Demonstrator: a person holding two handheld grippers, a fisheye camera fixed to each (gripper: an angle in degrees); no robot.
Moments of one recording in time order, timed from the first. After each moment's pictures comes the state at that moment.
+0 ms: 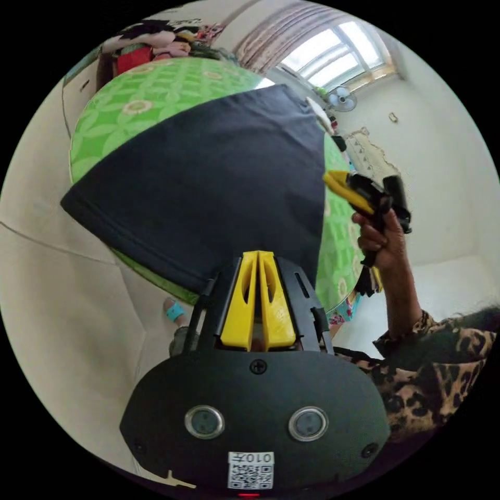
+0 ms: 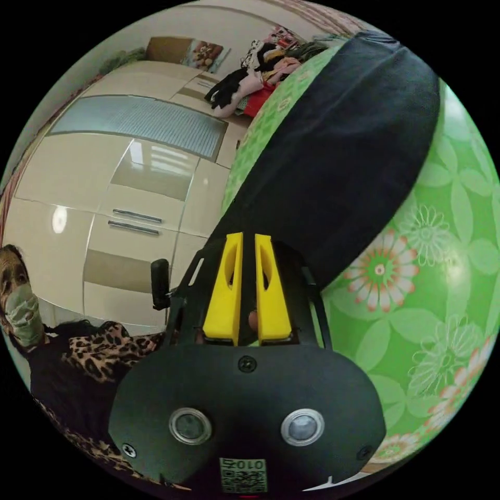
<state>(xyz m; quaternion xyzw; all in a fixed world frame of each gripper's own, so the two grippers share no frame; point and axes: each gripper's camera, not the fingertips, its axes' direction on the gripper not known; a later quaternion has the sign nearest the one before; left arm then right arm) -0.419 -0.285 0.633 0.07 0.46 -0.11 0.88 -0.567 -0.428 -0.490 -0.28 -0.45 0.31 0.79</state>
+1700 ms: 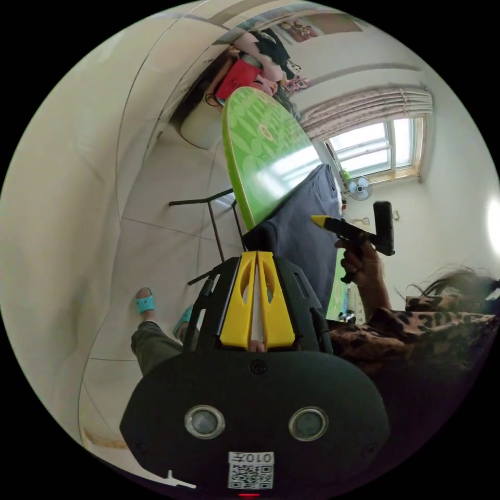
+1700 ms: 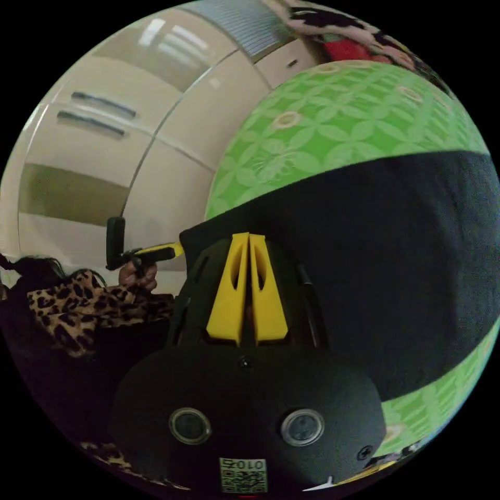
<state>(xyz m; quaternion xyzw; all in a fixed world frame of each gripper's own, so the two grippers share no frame) -0.525 -0.167 0.728 0.11 0.47 -0.33 0.81 -0.791 -0.442 -0.401 -0.37 -0.39 0.07 0.84</state>
